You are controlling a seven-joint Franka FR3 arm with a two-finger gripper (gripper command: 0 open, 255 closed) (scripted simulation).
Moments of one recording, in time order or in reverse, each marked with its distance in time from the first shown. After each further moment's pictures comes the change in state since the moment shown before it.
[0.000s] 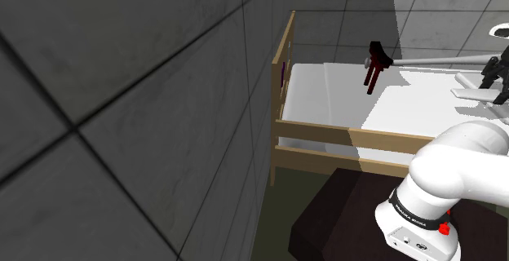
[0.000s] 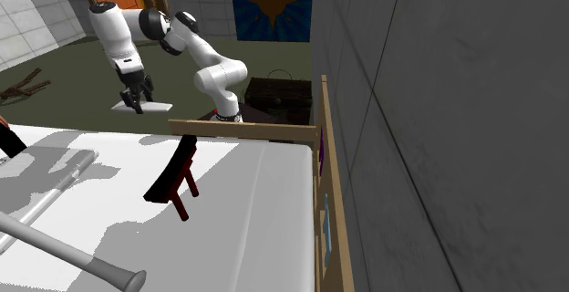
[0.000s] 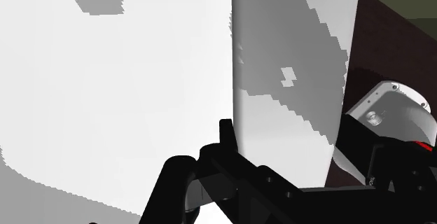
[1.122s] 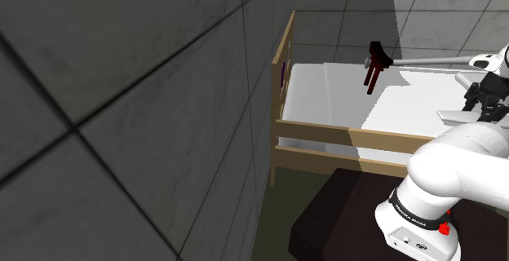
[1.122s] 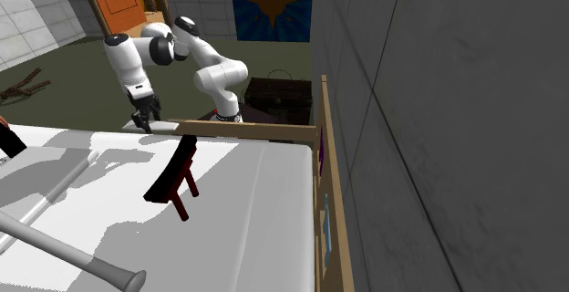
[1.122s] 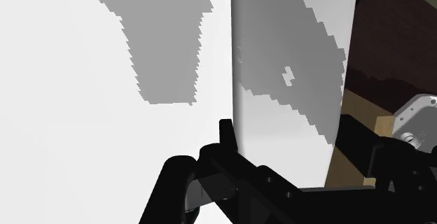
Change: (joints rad) arm -0.054 -0.064 -0.179 -0.172 -0.165 0.131 0.019
